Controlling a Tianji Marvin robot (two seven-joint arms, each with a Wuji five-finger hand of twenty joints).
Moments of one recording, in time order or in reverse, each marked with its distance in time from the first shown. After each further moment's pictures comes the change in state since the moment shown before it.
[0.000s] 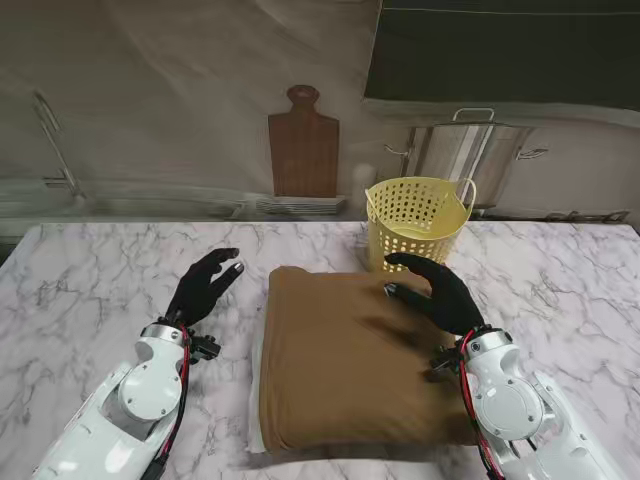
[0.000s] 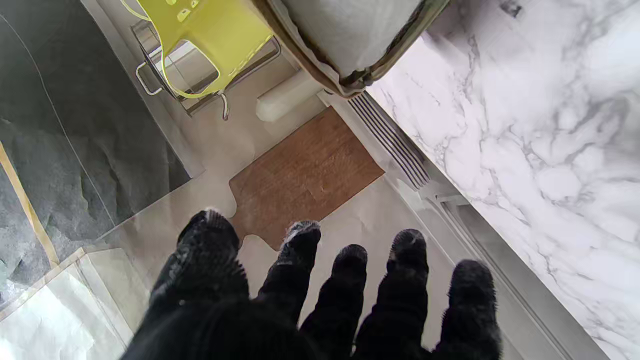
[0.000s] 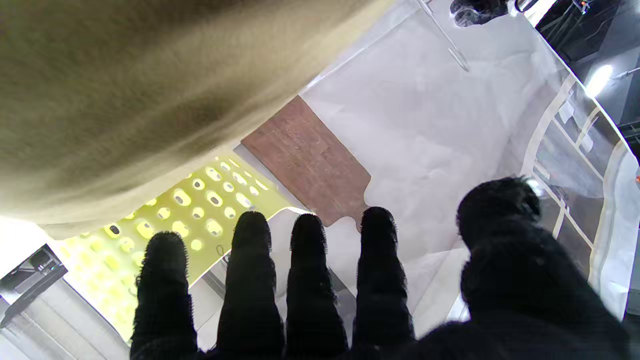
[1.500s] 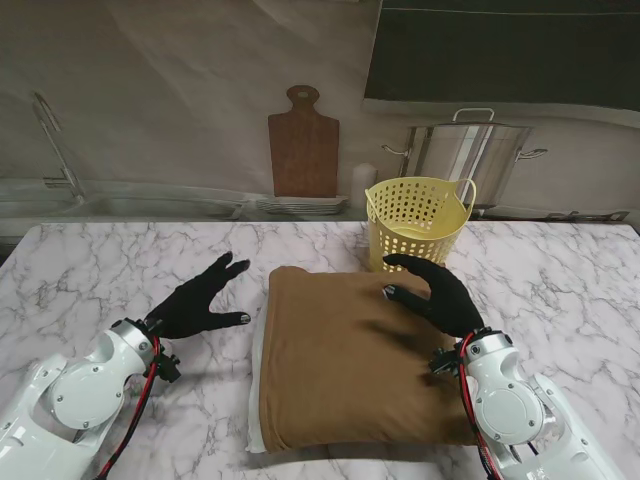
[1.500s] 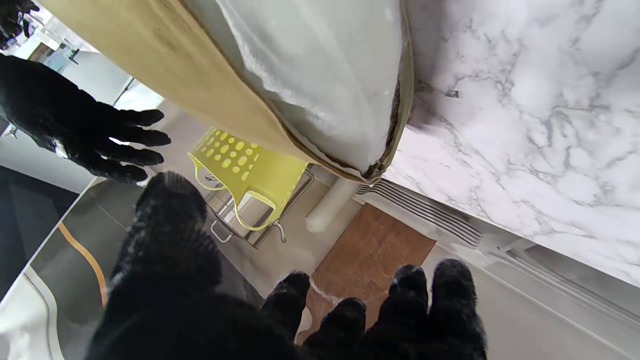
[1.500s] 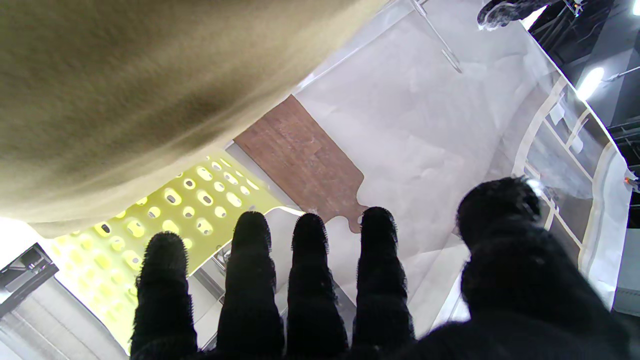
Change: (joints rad) left arm 0.105 0.127 -0.170 -0.190 0.183 -0.187 -0.479; right arm -0.019 0.001 0.003 -0.023 -0.010 -0.008 -0.007; left_hand -0.113 -0.222 0.001 0.000 -0.274 -0.025 -0.149 -0.188 -0.317 0.001 -0.084 -0.281 -0.185 -0.003 -0.084 -0.180 0.025 -0.131 0.000 -0.178; right_hand 0.000 0.000 0.000 0.000 0.000 0.000 0.000 0.000 0.001 -0.012 -0.002 0.000 0.000 0.001 0.000 0.000 -0.001 0.000 -0.006 0.000
